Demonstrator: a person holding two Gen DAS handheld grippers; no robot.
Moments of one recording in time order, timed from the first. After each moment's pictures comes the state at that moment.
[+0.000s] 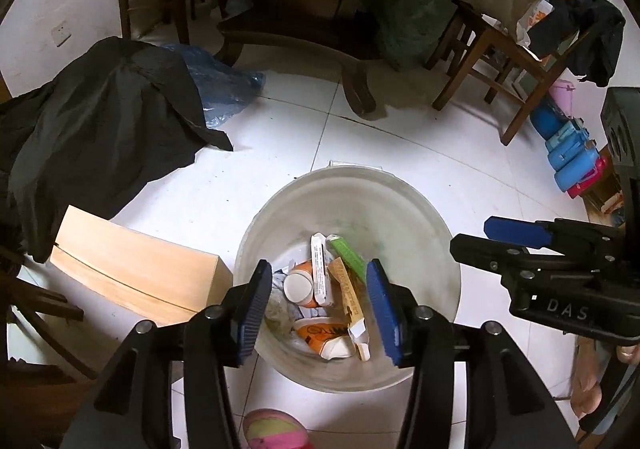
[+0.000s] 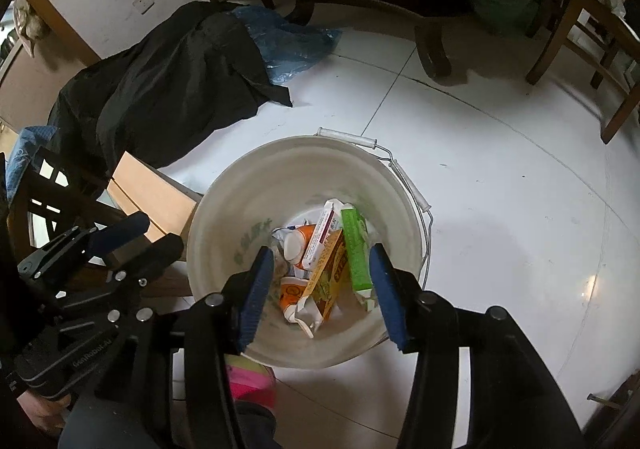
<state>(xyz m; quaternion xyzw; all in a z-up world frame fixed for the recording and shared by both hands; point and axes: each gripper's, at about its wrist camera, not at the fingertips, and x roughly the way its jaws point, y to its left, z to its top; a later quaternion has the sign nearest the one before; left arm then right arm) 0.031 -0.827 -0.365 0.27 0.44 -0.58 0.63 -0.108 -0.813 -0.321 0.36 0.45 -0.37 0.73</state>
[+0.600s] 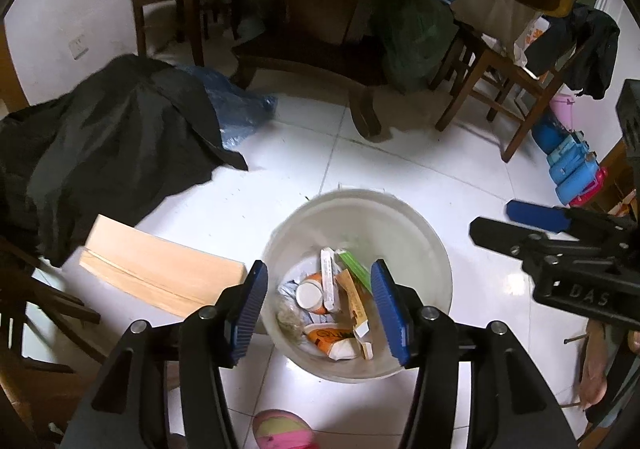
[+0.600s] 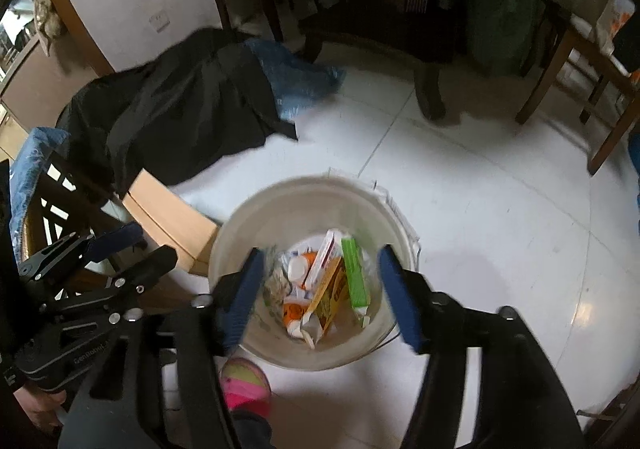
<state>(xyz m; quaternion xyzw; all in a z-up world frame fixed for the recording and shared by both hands) 0.040 -0.794 -0.308 0.25 0.41 -0.58 0.66 -0.110 -0.796 -0.265 0.30 0.41 -0.40 0.77</state>
